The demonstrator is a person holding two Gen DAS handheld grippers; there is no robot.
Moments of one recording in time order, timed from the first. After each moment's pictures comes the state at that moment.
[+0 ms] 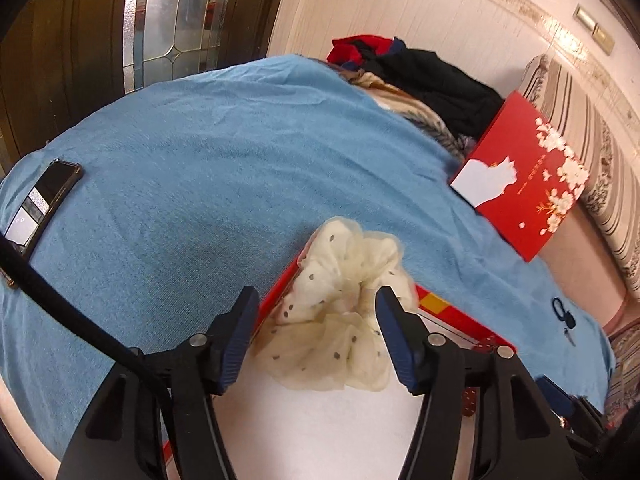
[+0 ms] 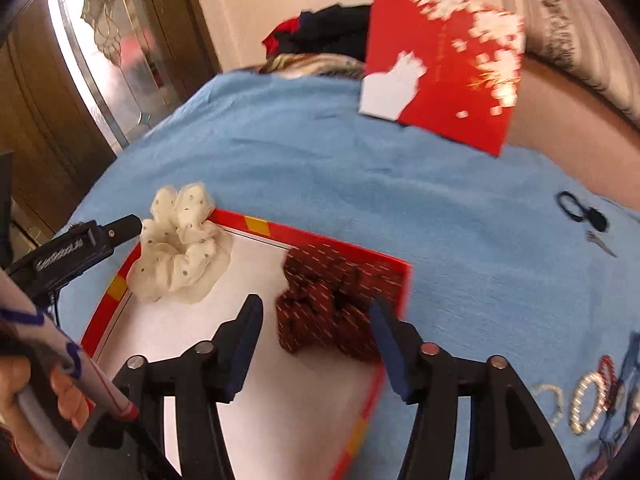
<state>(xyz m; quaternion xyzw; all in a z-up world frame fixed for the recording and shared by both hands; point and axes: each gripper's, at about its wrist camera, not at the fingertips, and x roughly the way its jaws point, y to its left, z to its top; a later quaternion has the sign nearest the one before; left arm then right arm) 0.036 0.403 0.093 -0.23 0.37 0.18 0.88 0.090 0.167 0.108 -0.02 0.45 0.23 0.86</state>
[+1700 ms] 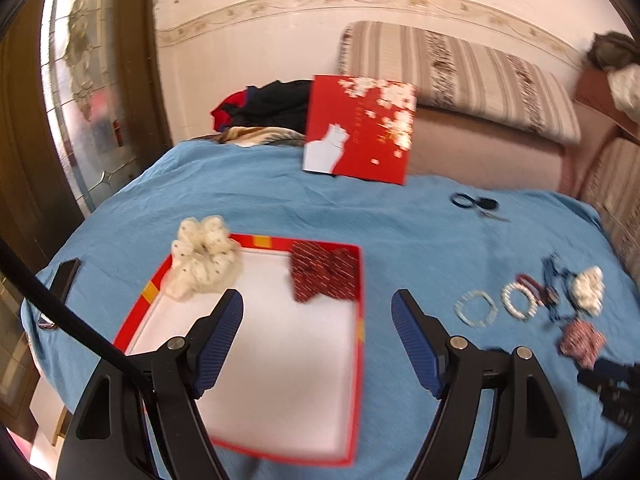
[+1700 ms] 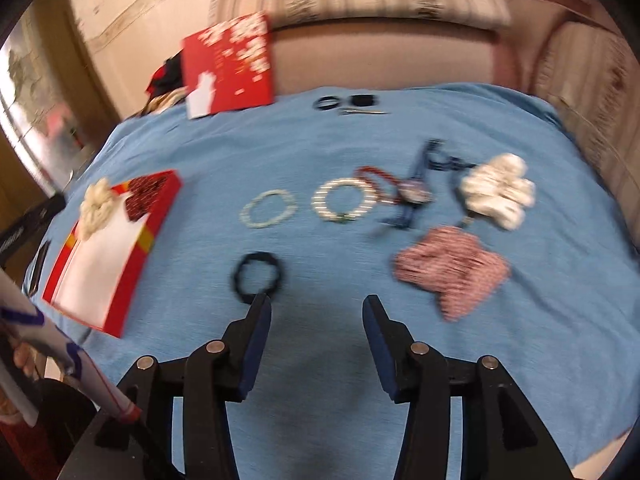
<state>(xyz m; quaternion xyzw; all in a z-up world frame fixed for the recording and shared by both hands) -0.070 0.169 0.156 -0.01 0.33 0.08 0.94 -0.082 -0.101 0.117 0.08 0.46 0.06 0.88</state>
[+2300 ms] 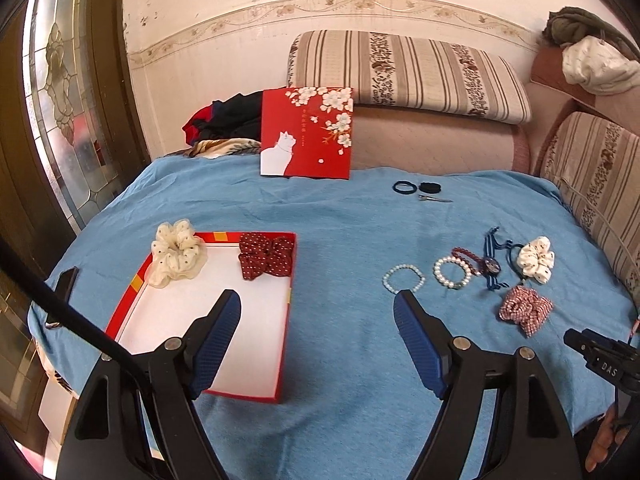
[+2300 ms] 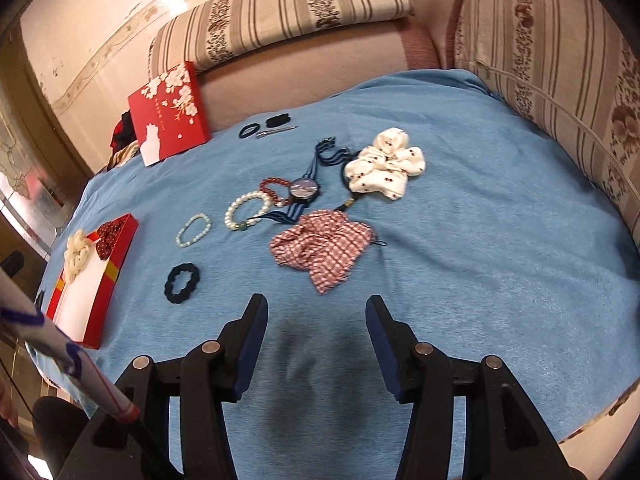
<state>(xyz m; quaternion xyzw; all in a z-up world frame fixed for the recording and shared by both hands) -0.125 0.090 0.185 0.02 0.33 0.04 0.94 -0.130 -0.198 0.112 0.15 0.42 0.00 0.89</state>
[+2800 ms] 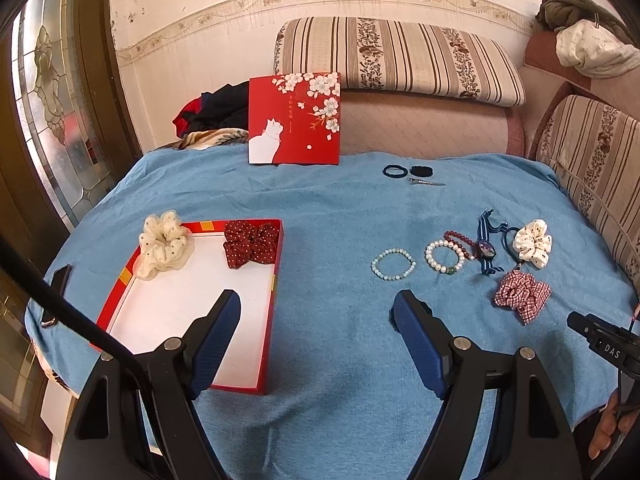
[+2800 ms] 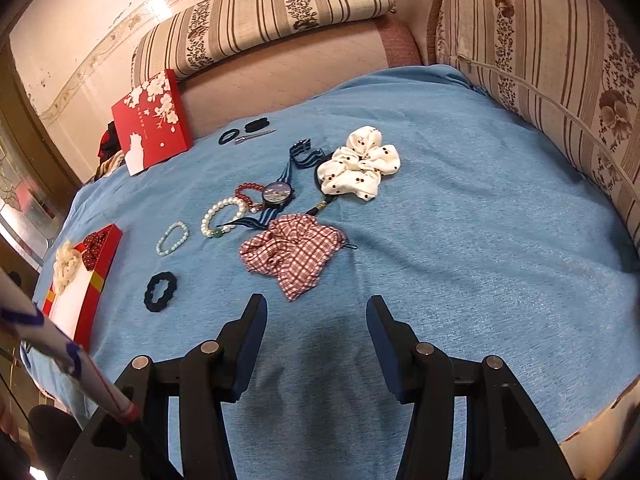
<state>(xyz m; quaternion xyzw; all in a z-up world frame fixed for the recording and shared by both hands) -0.120 0.077 0.172 0.03 0.35 0.03 0.94 -0.127 -0.217 0.103 0.15 0.42 -0.02 0.89</state>
